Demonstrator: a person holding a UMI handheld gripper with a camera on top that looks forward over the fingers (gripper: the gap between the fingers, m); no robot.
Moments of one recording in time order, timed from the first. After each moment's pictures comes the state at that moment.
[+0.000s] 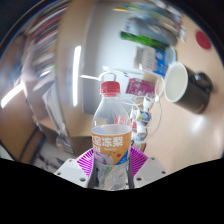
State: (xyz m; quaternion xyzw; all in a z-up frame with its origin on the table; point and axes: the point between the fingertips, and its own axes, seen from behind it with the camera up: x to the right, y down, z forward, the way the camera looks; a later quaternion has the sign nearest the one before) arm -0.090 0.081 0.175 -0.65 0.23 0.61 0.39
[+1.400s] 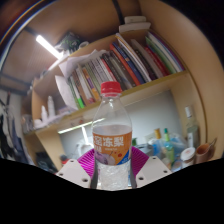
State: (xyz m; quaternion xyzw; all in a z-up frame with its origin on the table) arm 0.190 0.146 0.306 -0.64 0.04 0.19 0.74
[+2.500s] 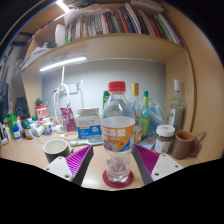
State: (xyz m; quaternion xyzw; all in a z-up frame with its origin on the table) arm 0.279 0.166 0.092 -0.77 -0.04 0.04 0.64
